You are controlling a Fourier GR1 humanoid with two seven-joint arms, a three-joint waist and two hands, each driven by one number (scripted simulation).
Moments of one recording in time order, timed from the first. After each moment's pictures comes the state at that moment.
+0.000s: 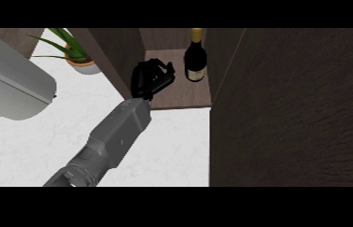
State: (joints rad) left arm -0.95 0.00 -0.42 -0.22 1.03 0.25 -0.72; right arm 0.05 -0.06 -0.08 -2.21 -0.27 0.34 0.29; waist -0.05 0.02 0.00
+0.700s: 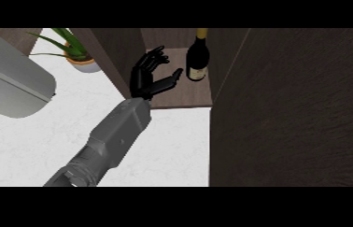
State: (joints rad) left arm -0.96 0.00 -0.40 -0.21 1.01 0.19 -0.85; right arm 0.03 -0.07 -0.09 -2.21 -0.26 0.33 0.30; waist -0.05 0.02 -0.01
